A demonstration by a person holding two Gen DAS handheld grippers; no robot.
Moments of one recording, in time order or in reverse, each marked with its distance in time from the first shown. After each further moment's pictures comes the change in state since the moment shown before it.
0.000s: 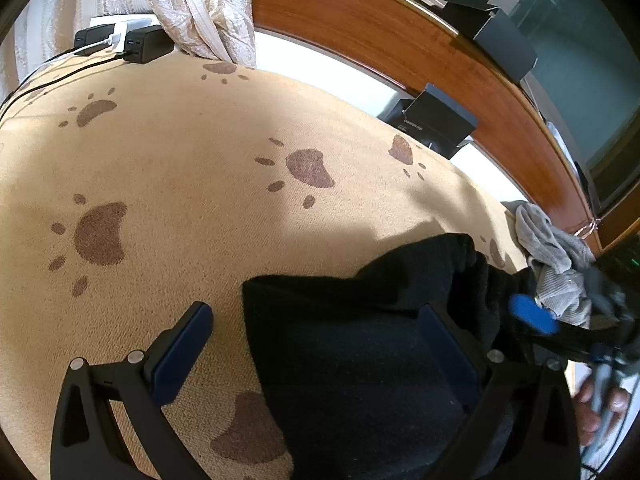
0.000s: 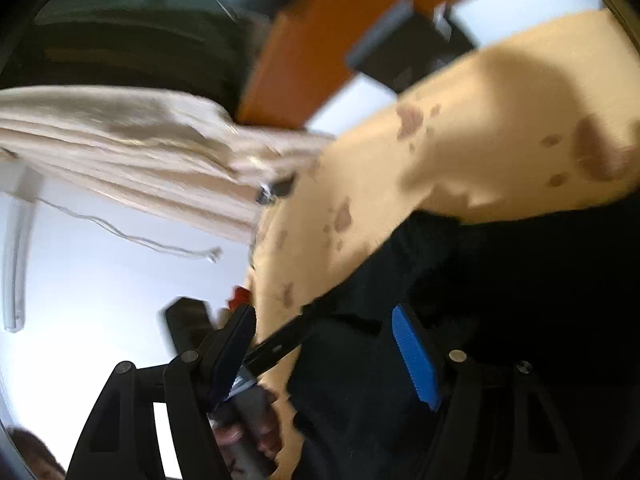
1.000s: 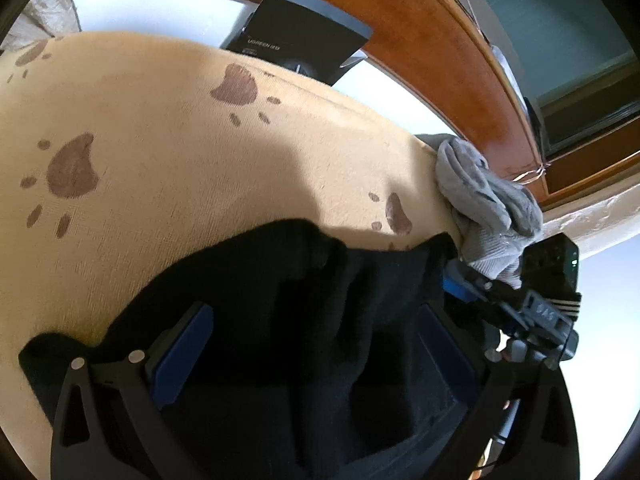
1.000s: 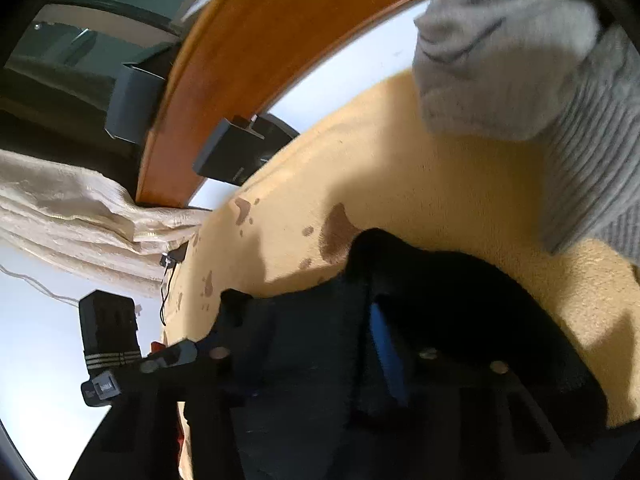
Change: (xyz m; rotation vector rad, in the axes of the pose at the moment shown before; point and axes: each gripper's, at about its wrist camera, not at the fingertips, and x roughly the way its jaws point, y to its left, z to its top) left arm 0.067 -0.101 0.031 0.106 0.326 -0.259; right arm -0.069 -0.085 0.026 0.115 -0.106 -0.306
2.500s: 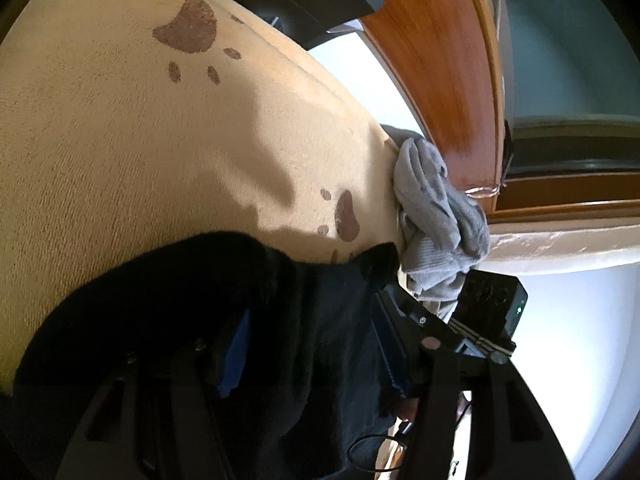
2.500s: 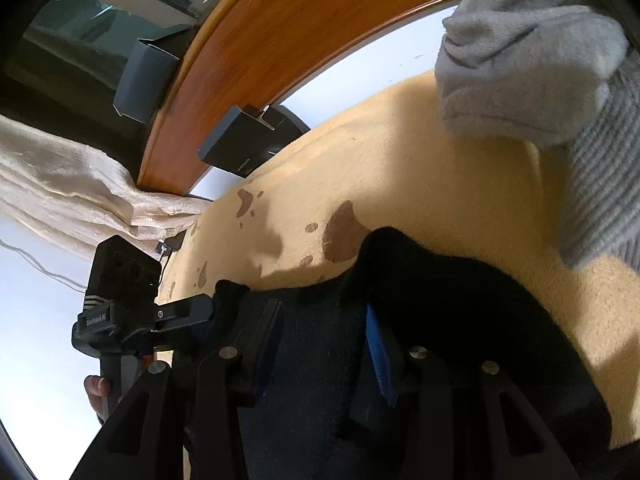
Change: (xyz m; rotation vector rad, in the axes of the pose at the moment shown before) left arm 0.039 0.009 0.035 -0.171 0.159 -0.290; right arm 0.004 0.009 -0.005 -0.089 -0.035 -0.026
